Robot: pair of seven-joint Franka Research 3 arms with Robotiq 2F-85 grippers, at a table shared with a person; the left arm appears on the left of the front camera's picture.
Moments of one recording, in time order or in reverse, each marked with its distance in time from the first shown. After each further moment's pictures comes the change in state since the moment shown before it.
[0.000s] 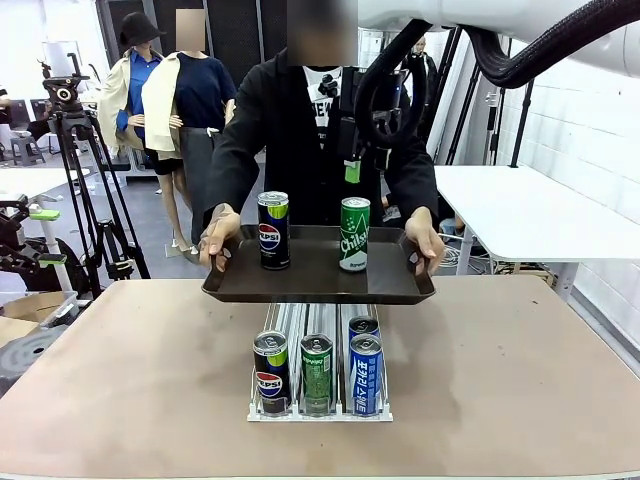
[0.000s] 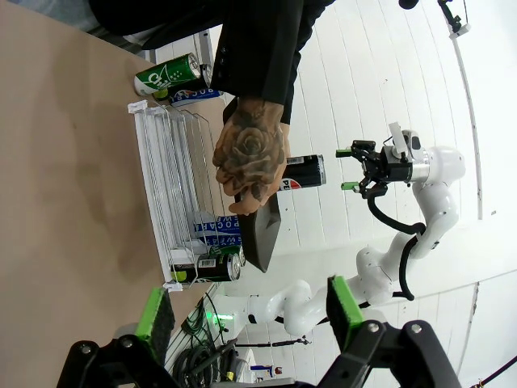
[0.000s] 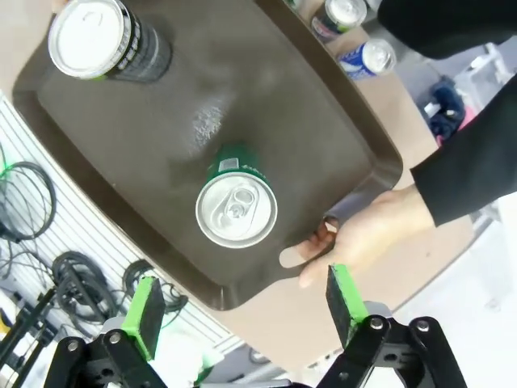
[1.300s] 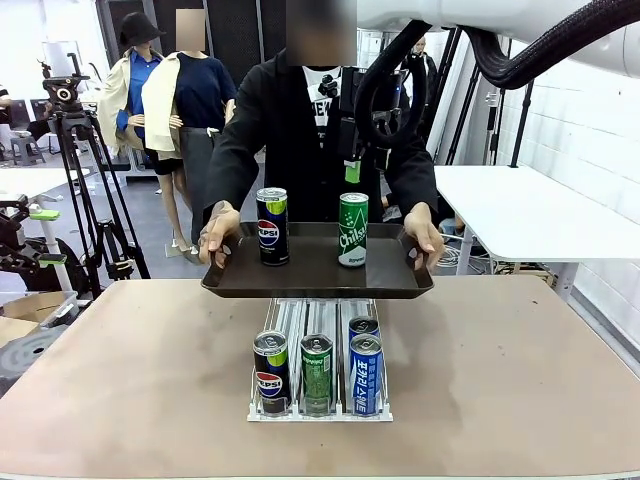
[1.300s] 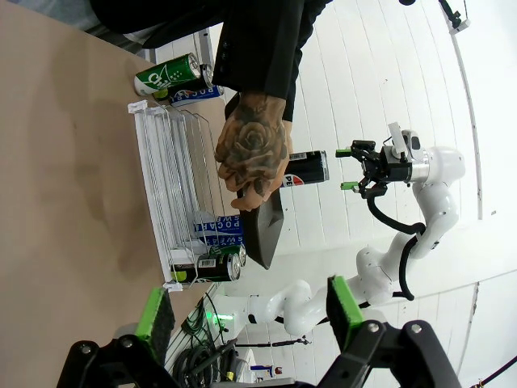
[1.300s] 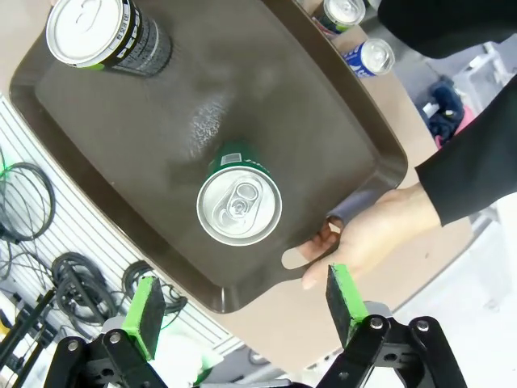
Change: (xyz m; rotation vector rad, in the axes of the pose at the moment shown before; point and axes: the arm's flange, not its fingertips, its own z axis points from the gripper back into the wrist) left arm 0.000 0.000 0.000 0.000 0.000 0.000; right arm 0.001 0.000 0.000 -0.002 -0.008 0.001
